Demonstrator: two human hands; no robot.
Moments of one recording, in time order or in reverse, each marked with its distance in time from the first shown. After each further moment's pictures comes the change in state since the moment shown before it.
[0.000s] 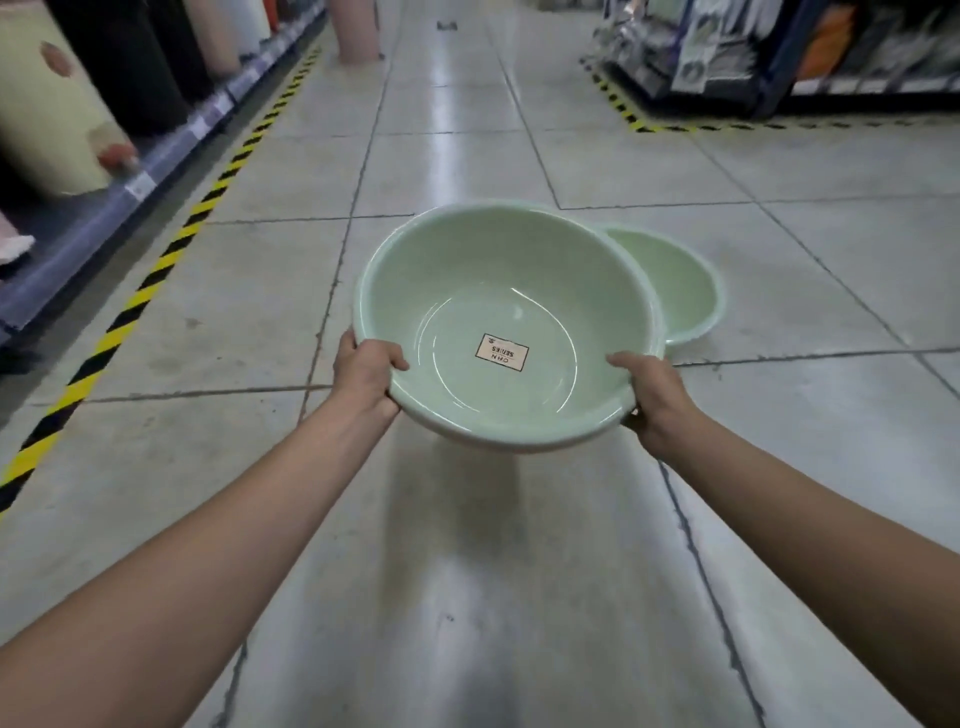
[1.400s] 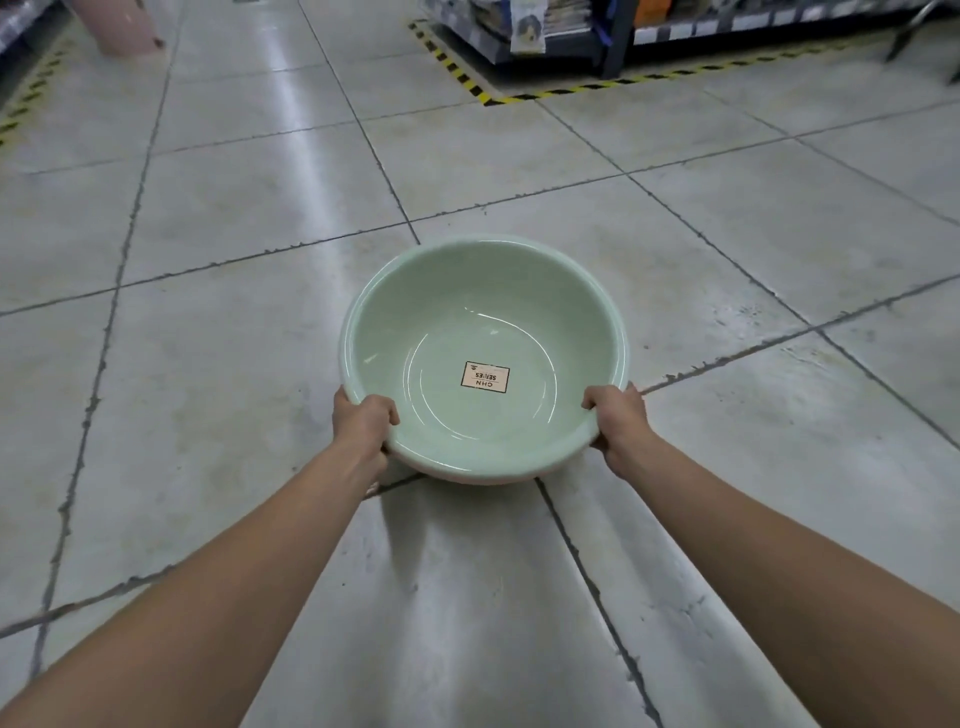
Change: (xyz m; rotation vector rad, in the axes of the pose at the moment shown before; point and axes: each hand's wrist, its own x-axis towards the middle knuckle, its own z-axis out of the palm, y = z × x) left_hand 0.168 -0.150 0.230 0.333 -0.058 -0.235; right_hand 0.243 -0.023 -0.085 0.093 0.297 0.059
